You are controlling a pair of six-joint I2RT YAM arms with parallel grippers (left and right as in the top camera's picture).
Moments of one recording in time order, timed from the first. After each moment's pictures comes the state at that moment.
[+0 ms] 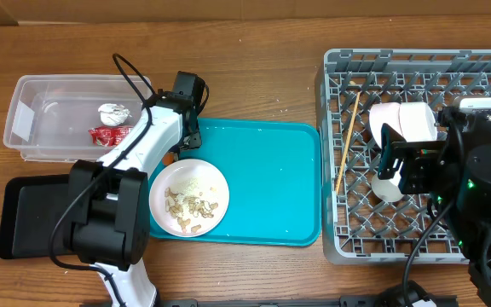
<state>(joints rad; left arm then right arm) -0.24 1.94 1.32 -0.79 -0.32 -0.45 0.36 0.89 1.42 -1.04 0.26 0.20</state>
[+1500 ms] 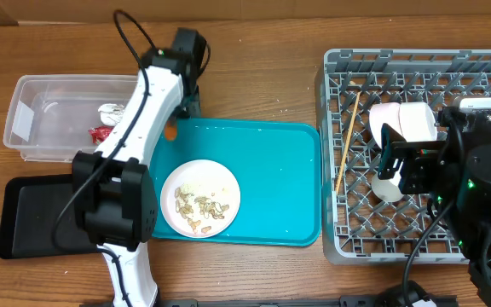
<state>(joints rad) -0.23 2.06 1.83 -1.20 -0.35 -0.34 0.36 0.89 1.42 -1.04 0.26 0.20</state>
